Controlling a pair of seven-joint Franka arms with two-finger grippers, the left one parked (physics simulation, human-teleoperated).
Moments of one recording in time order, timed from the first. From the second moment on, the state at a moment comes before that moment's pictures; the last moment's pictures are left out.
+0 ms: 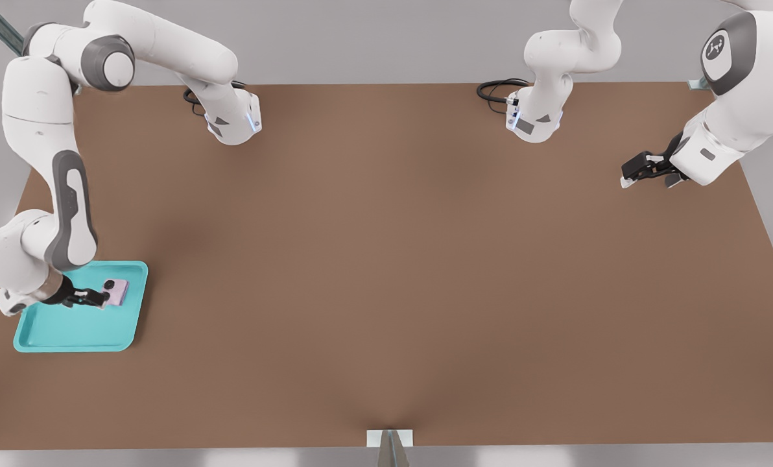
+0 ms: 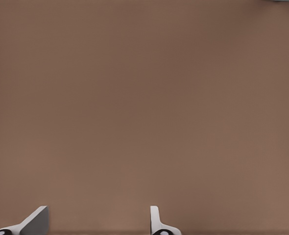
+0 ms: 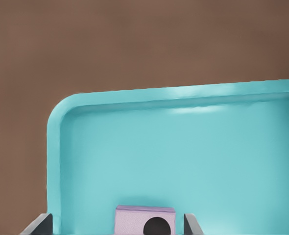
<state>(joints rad) -0.48 0.56 0.11 -1.59 0.01 2.31 -0.37</state>
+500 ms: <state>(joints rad) 0.08 0.10 -0.04 -1.47 -0.05 1.64 -0.22</state>
